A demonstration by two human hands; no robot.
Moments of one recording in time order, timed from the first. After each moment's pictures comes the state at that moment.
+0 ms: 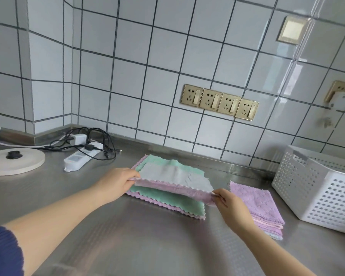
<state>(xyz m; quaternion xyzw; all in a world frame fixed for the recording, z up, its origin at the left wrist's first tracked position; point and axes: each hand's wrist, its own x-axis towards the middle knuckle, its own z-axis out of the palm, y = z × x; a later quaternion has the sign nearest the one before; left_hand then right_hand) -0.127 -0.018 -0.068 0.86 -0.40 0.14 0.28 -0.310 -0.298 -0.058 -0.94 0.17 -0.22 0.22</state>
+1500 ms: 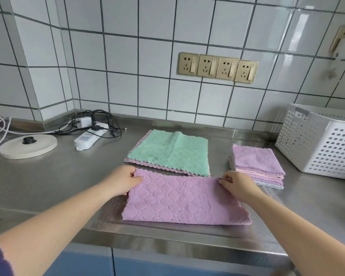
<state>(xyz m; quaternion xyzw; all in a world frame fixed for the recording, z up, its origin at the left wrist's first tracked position) -0.181 -0.007 -0.104 0.92 -0.24 -0.06 0.30 -0.341 -0.298 -0.088 -0.95 0.25 -0.09 0.18</state>
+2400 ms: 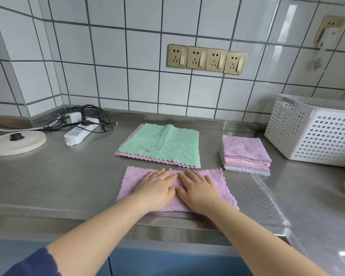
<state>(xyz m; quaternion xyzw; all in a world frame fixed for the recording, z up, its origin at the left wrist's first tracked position) -0.257 -0.082 -0.125 0.89 -0.44 -0.01 0.06 -0.338 -0.216 -0.129 -0.99 0.13 -0.03 0.05</state>
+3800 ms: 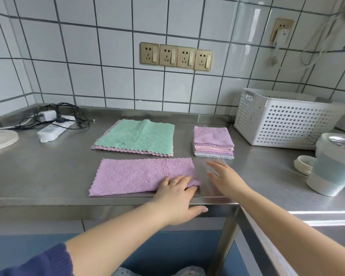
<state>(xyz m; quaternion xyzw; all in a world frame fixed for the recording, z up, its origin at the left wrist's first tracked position) -0.383 -0.133 -0.118 0.84 -0.54 0.03 0.01 -0.453 -0.307 -0.104 -0.94 0.25 -0.12 0.22</state>
